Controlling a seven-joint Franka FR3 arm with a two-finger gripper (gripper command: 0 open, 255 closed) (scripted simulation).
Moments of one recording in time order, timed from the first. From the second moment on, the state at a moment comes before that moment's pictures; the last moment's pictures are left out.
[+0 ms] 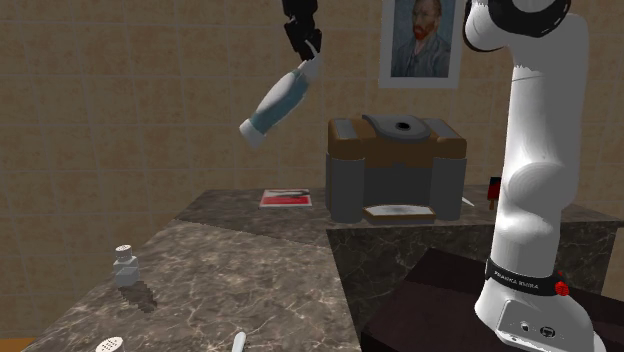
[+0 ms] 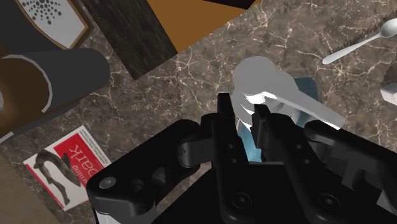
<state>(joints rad) 0.08 0.04 0.40 -1.21 -0.07 1.09 0.24</state>
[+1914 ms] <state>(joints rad) -0.16 0.44 0.19 -1.18 -0.19 1.48 -0.19</state>
